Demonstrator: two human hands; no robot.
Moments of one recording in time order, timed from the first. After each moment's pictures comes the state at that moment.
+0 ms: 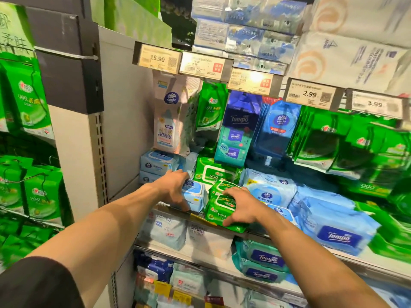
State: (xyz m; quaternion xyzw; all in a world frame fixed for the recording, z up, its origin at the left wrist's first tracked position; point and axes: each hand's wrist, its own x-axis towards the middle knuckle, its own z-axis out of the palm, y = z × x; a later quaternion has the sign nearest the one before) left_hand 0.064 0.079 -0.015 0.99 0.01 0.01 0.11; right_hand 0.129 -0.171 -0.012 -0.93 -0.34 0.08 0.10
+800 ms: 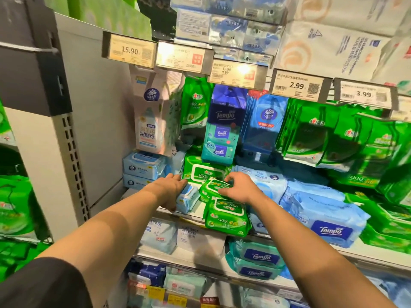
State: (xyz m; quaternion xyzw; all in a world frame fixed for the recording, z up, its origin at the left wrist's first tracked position) left_hand 0.102 0.061 -0.033 1.00 -0.02 -0.06 -0.06; right_hand 0.165 -0.168 0.004 -0.95 -0.22 0.03 0.23
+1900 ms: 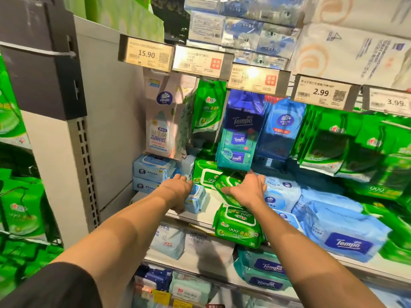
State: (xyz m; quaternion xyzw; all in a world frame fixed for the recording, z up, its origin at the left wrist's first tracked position) left_hand 0.106 0.066 -0.028 0.99 0.03 -0.07 -0.08; right_hand 0.163 -0.140 0.002 -0.95 -0.09 -0.07 0.30
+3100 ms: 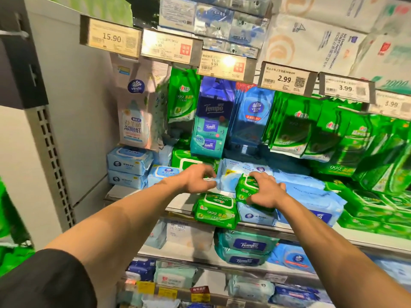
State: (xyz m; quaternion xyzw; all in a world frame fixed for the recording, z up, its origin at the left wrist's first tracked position) left_hand 0.122 -0.017 -0.002 0.96 -0.09 0.03 0.27; right_hand 0.156 -0.259 0.010 -0.99 -0.13 0.02 0.10
